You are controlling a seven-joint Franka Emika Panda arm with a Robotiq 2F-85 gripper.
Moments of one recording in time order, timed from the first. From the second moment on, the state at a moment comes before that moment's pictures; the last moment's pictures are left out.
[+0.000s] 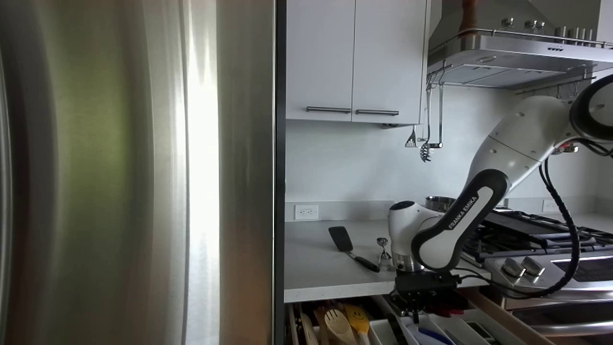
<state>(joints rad) 0.34 0.32 0.06 -2.25 -0.32 2.49 1.05</state>
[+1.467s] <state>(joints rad) 0.26 0.23 0.16 -2.36 -0.31 2.60 0.94</state>
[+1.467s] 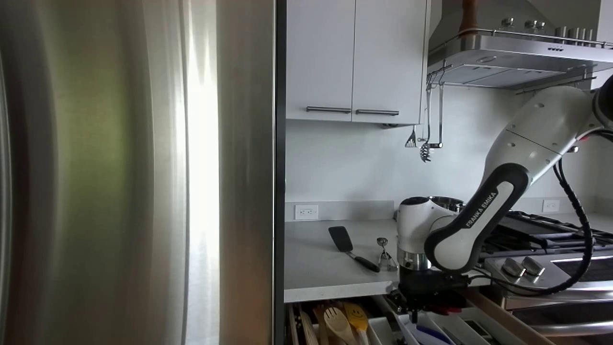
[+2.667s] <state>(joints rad) 0.14 -0.42 0.21 -2.41 0.07 1.97 0.79</state>
